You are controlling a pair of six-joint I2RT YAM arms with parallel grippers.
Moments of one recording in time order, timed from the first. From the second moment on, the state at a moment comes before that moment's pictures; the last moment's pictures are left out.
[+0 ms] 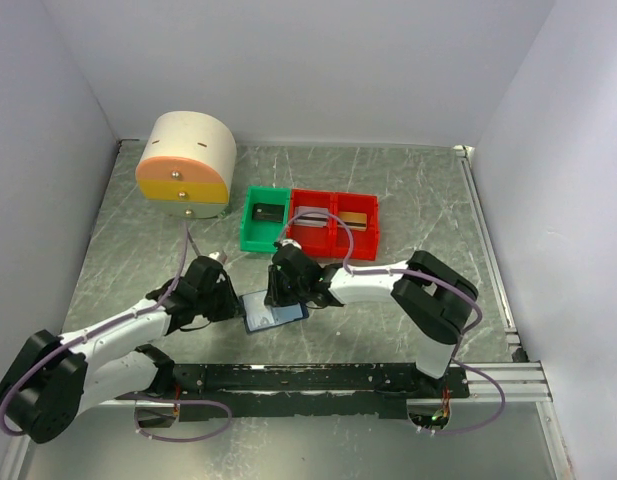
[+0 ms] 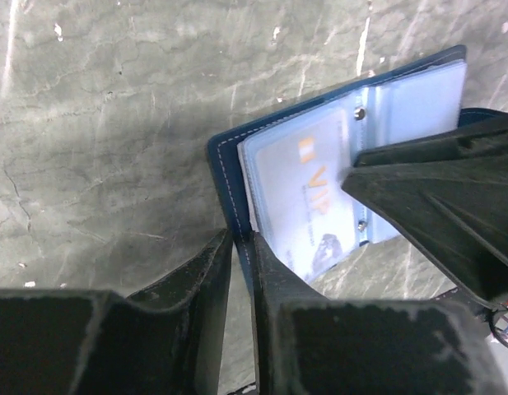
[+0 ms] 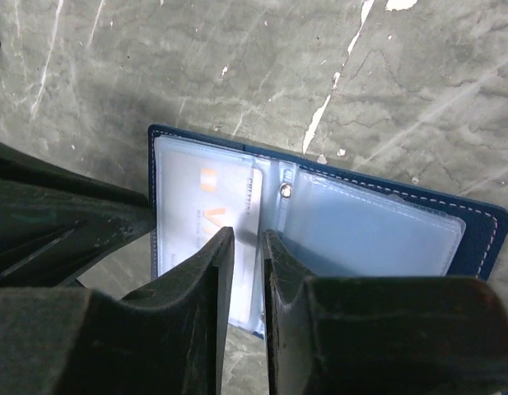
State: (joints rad) left arm -0.59 1.03 0.35 -0.22 0.10 -0.78; right arm 0.99 1.78 0.90 0.06 -0.06 0.76
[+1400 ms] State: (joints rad) left arm -0.59 0.98 0.37 -0.25 0.09 -0.76; right arm 1.02 1.84 1.01 -0.02 -0.04 0.76
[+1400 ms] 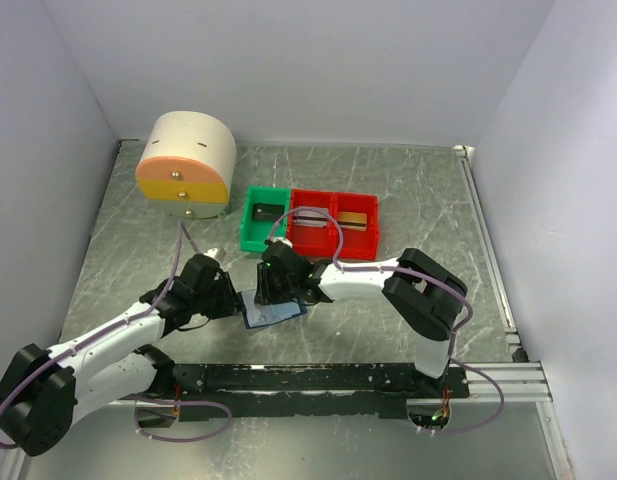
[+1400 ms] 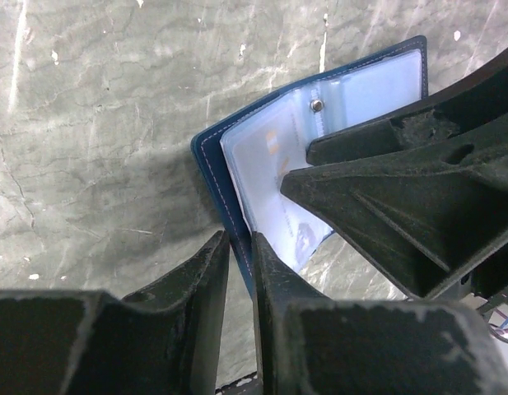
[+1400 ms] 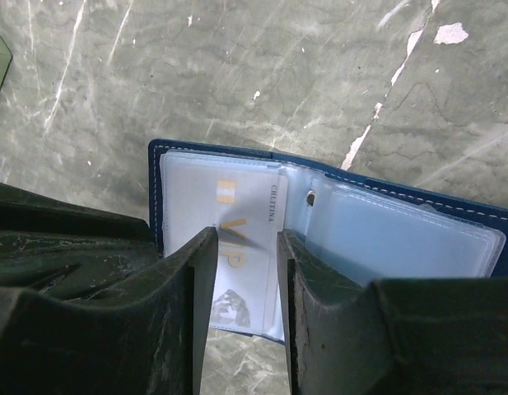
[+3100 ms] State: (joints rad) left arm -0.60 1.01 0.32 -0.14 0.14 -0.88; right arm 1.00 1.83 0.99 0.02 -0.08 0.76
